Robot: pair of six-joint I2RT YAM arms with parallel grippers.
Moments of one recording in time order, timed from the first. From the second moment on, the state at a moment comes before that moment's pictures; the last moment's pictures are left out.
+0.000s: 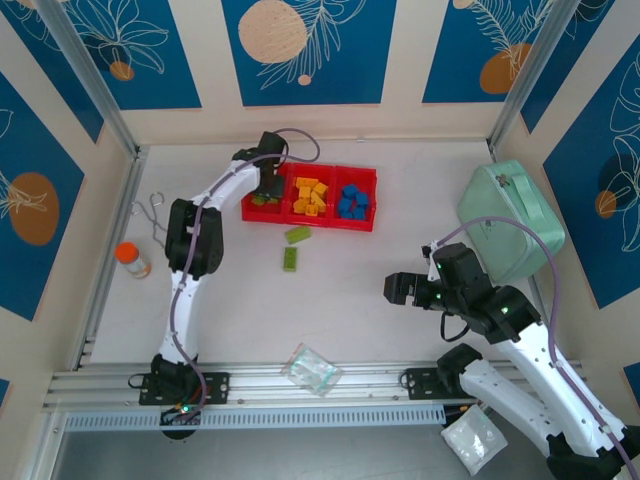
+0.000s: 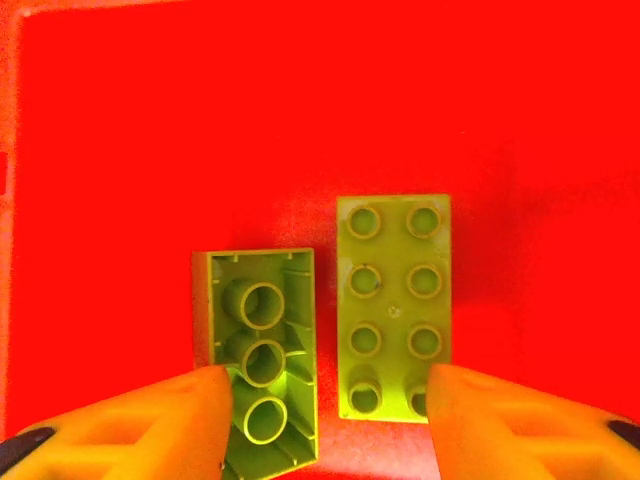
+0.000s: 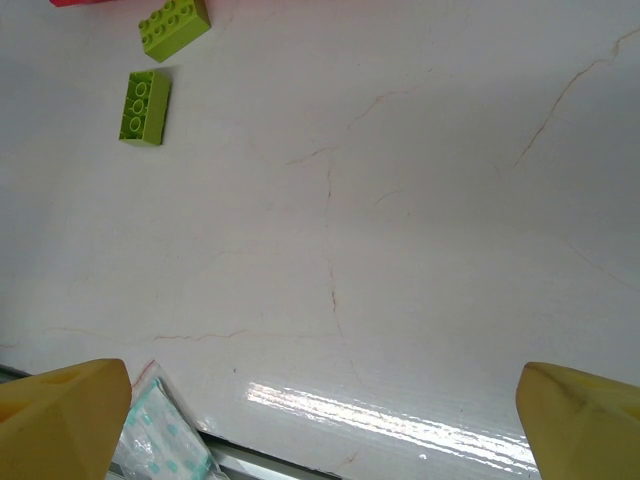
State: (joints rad) left arm -0.36 2.34 2.03 -0.82 -0.22 -0.18; right arm 0.54 0.65 0.82 -1.05 -0.06 0.58
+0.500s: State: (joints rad) left arm -0.39 1.88 1.55 -0.63 -0.16 -0.21; right arm 0.54 0.65 0.82 -1.05 -0.06 0.58
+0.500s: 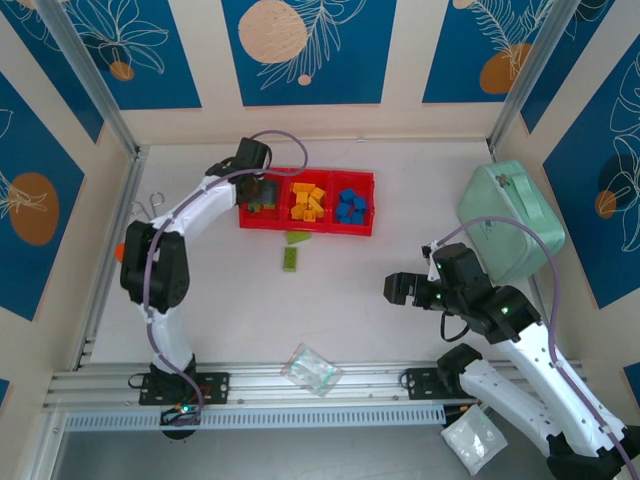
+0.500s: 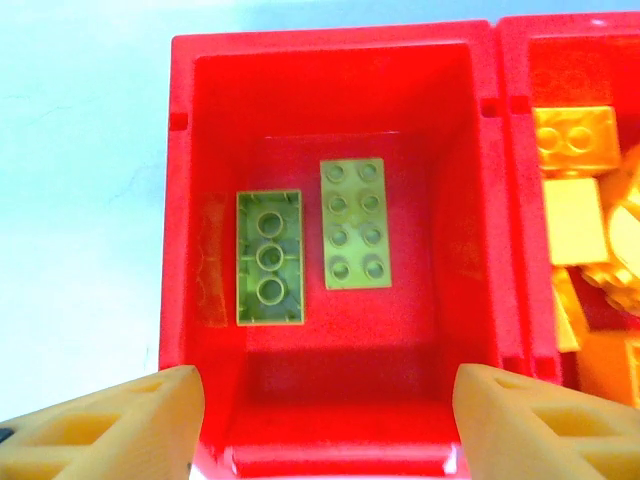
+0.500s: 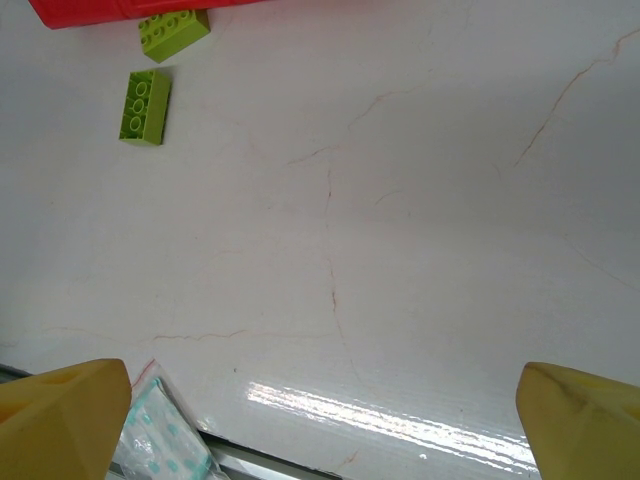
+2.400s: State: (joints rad) left arm -0.71 1.81 1.10 -0.48 -0.21 -0.49; right arm 0.56 0.63 0.82 -1.05 -0.05 0.58
